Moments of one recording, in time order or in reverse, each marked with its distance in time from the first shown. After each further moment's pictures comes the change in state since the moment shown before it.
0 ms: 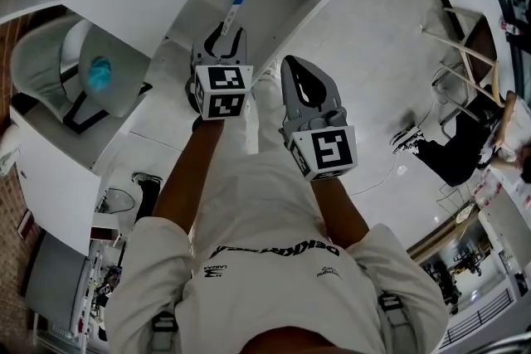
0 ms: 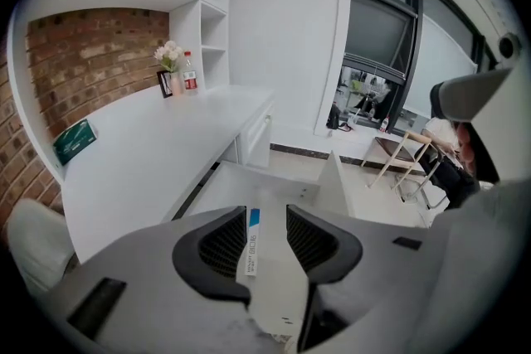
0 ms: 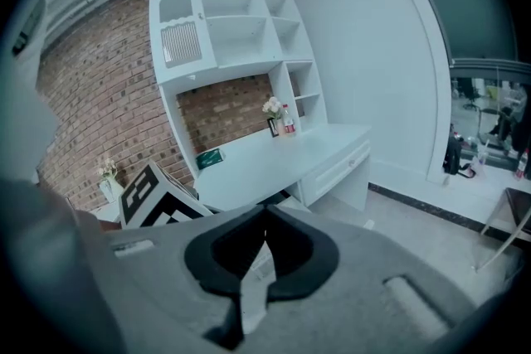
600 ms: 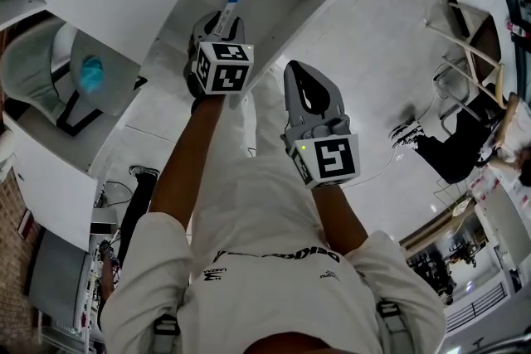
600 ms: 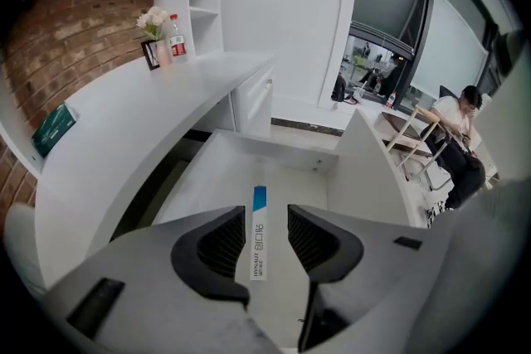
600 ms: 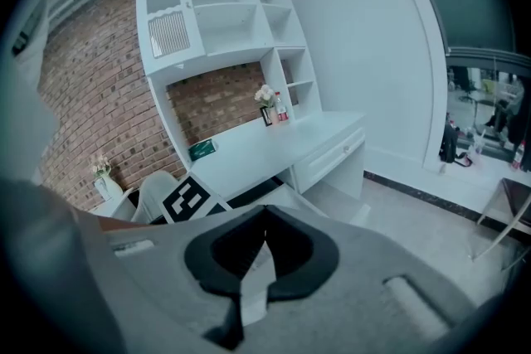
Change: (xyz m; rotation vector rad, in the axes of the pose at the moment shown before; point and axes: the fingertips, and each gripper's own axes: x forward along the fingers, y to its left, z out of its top) left arm 0.087 0.017 -0.041 0.033 0.170 0.002; right arm 0.027 -0.022 -0.024 0.016 0.061 -0.019
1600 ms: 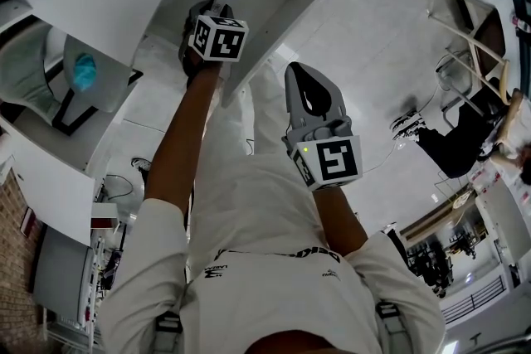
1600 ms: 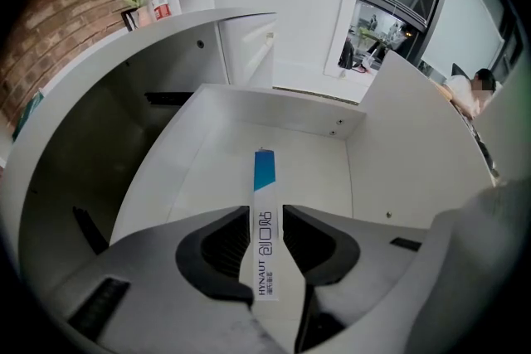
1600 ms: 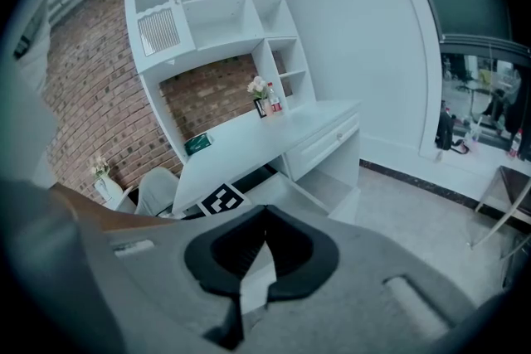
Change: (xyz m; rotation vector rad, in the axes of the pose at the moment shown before) left arm 0.079 0.005 -0.038 0.033 0.190 0.021; right arm -0.001 -0.026 -0.027 0.045 0.054 -0.003
